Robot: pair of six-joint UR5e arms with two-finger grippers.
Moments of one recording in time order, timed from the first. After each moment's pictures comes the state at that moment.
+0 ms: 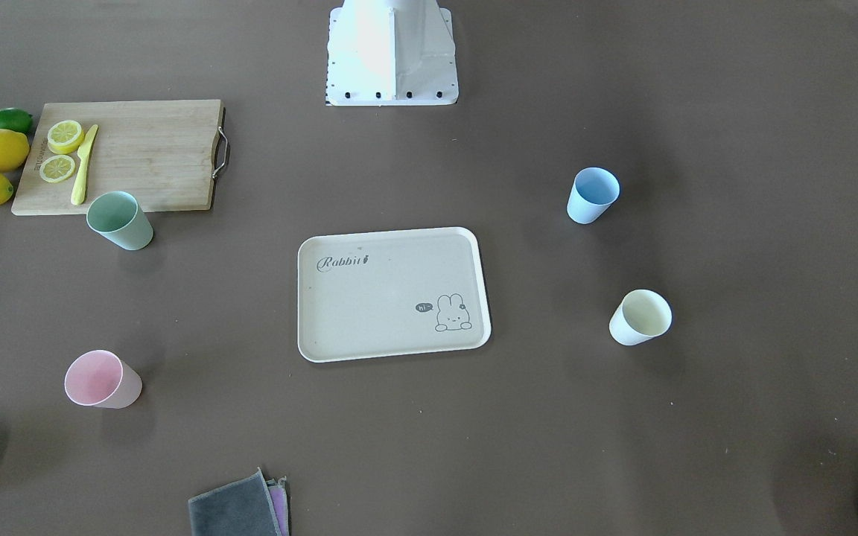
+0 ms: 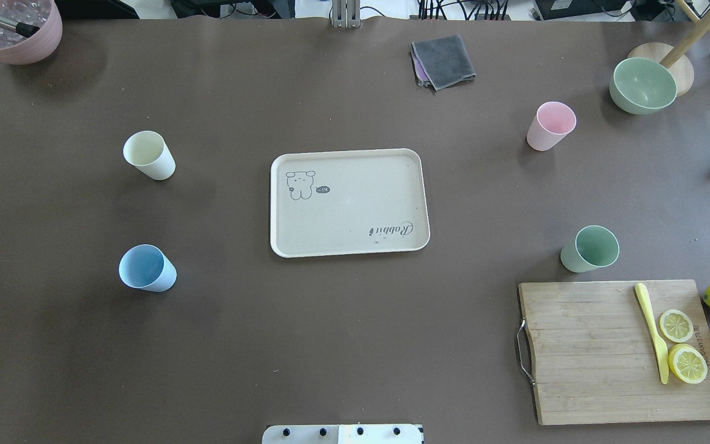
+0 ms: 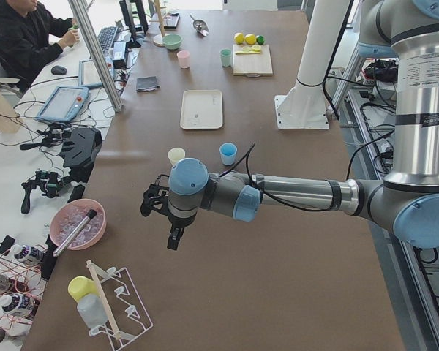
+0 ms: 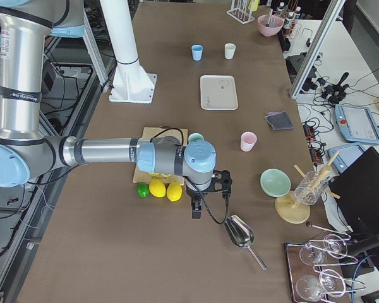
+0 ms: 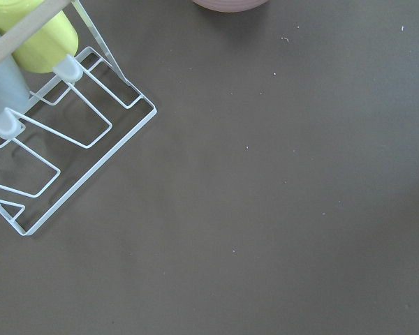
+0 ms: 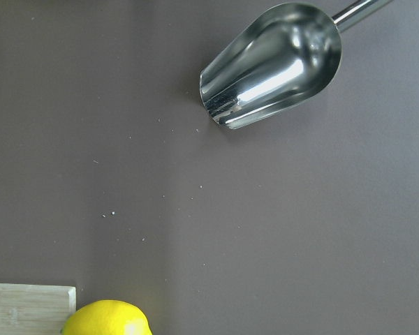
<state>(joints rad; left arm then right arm) -1.61 -1.52 -1.69 -1.80 -2.38 -0.01 1.61 -1.72 1.80 -1.69 2.35 -0.09</state>
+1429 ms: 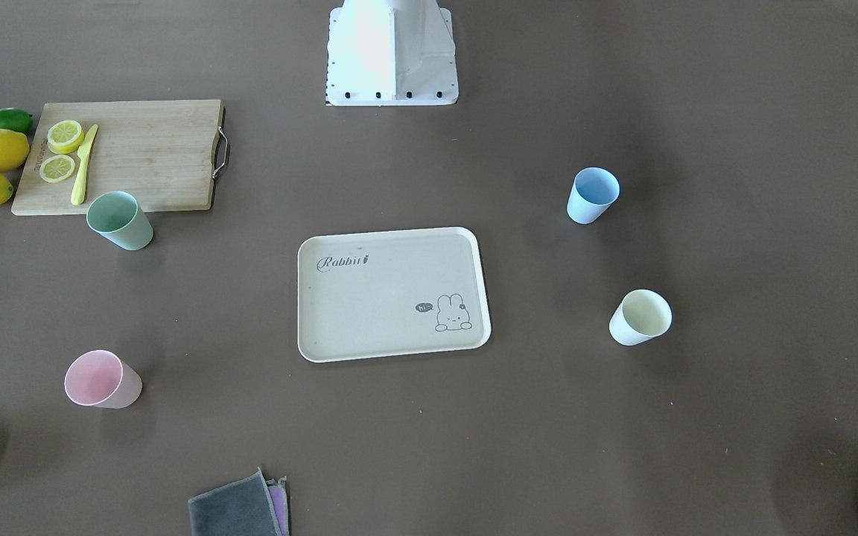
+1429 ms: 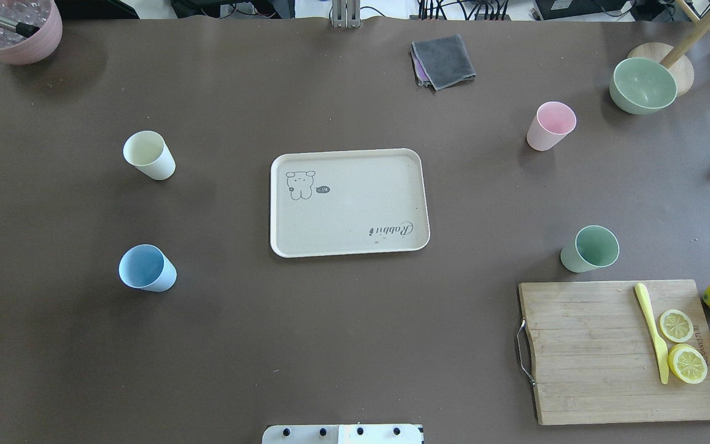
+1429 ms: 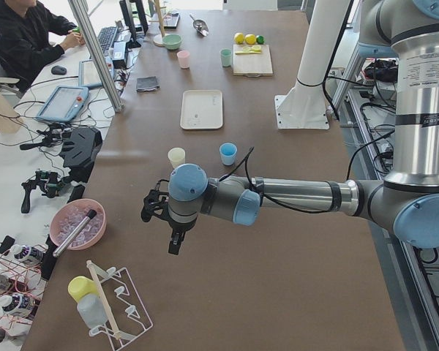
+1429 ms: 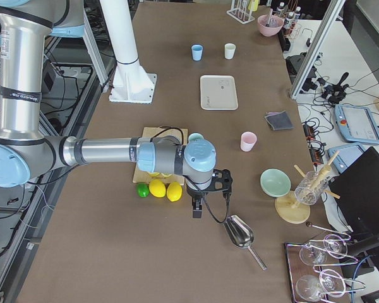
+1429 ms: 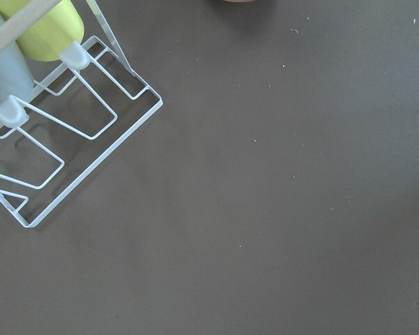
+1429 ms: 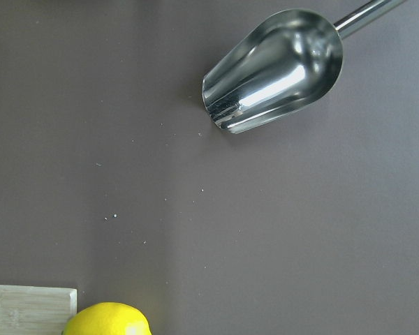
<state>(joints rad) -1.61 -1.52 -1.66 -1.80 -2.38 -0.01 1.61 -1.72 1.80 -1.68 2.35 -0.09</state>
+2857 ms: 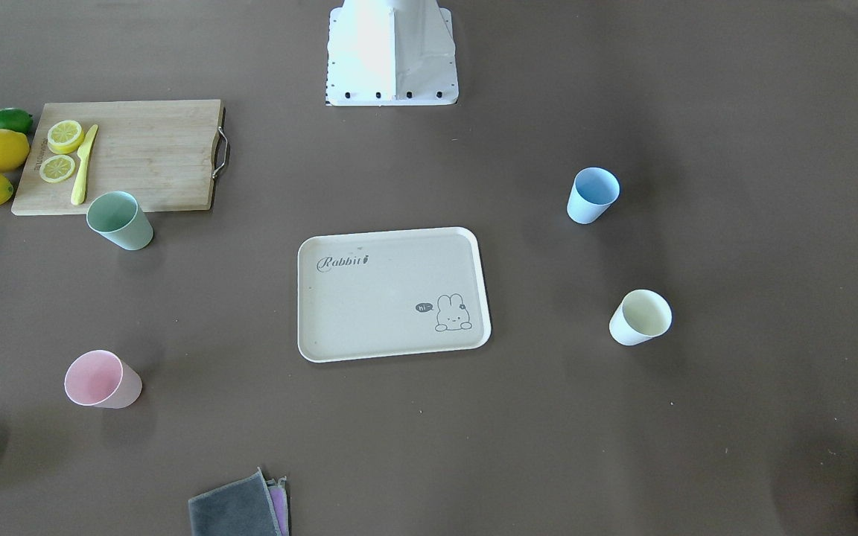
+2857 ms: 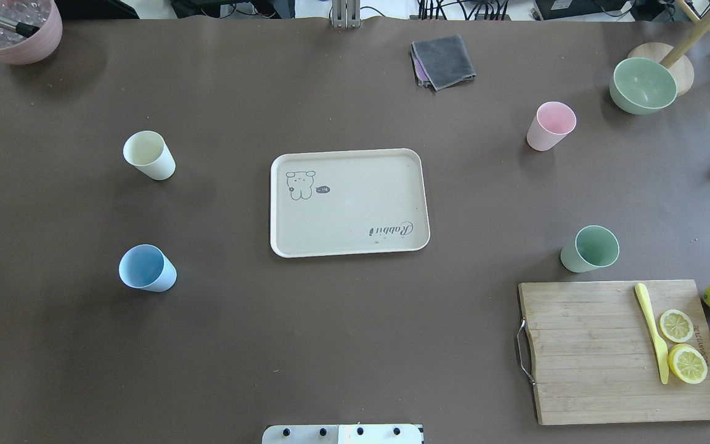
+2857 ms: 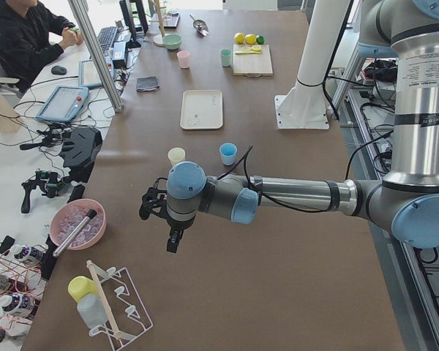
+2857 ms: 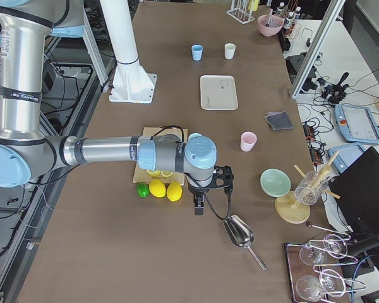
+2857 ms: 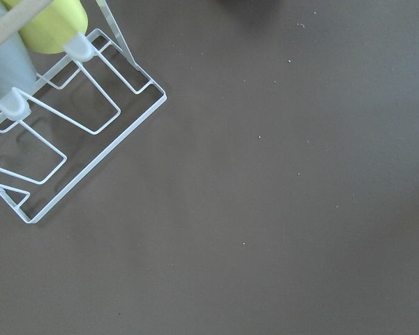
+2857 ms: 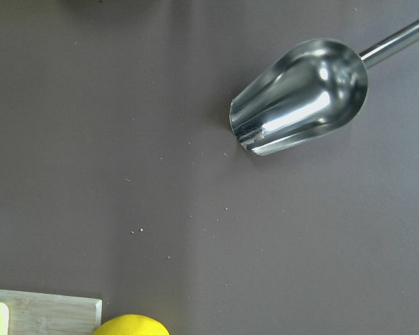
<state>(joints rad) -1.60 -1.53 -1.68 -1.80 -2.38 -0.01 1.61 -1.70 1.82 -1.66 2.39 -0.09</state>
